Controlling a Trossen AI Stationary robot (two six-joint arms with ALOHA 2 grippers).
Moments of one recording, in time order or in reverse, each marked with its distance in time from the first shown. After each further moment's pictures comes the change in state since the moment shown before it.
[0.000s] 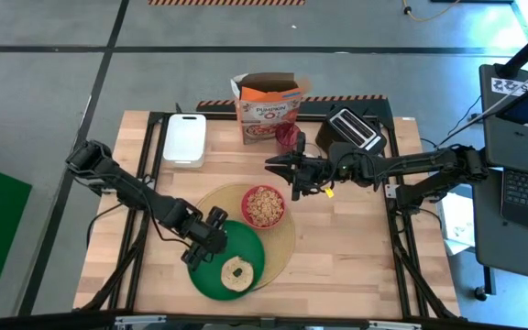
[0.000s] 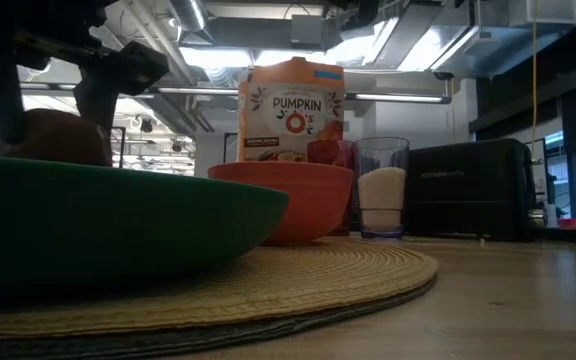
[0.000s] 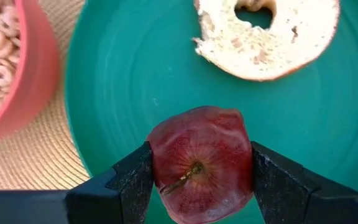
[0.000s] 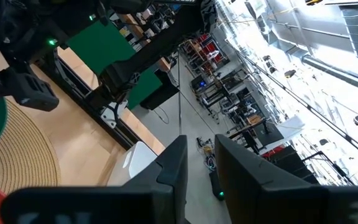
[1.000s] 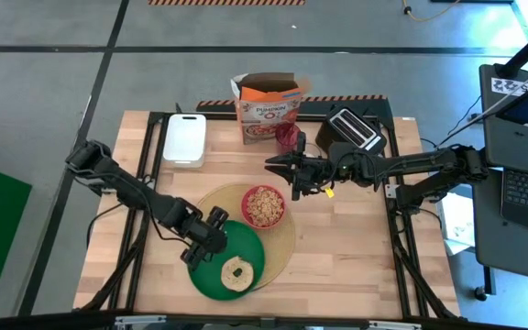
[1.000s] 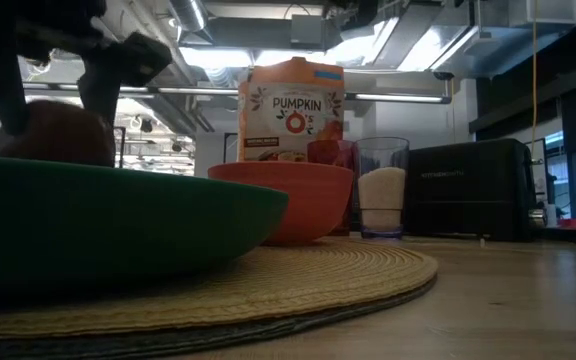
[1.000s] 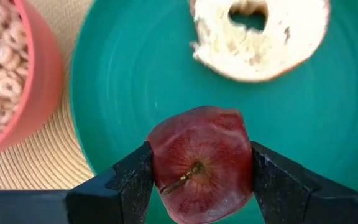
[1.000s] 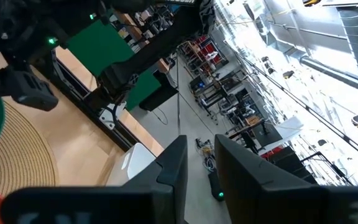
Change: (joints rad) left arm 0.002 -0.003 0.022 -0.022 -0.004 0.046; right arm 0.000 0.000 0.000 0.007 0.000 0.000
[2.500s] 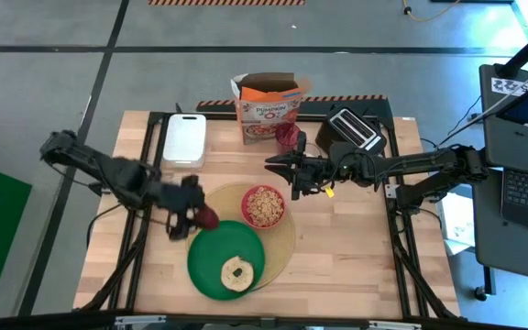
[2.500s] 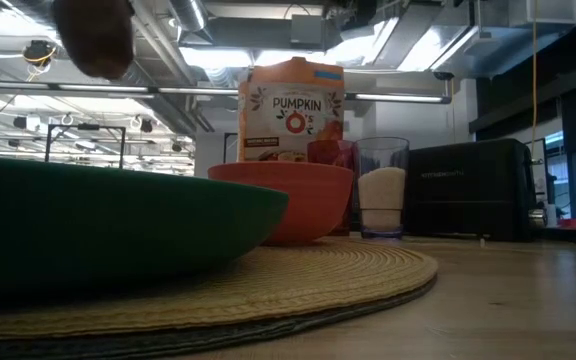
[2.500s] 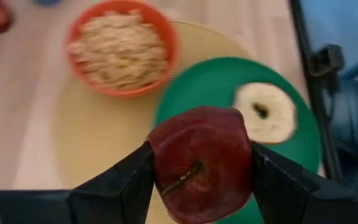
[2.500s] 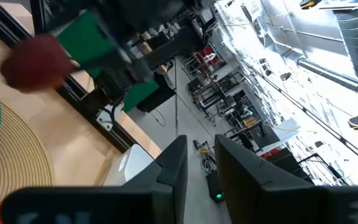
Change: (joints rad) left arm 0.108 -0.427 0.036 -0.169 -0.046 -0.443; right arm 0.000 0.000 0.000 0.012 0.001 -0.008
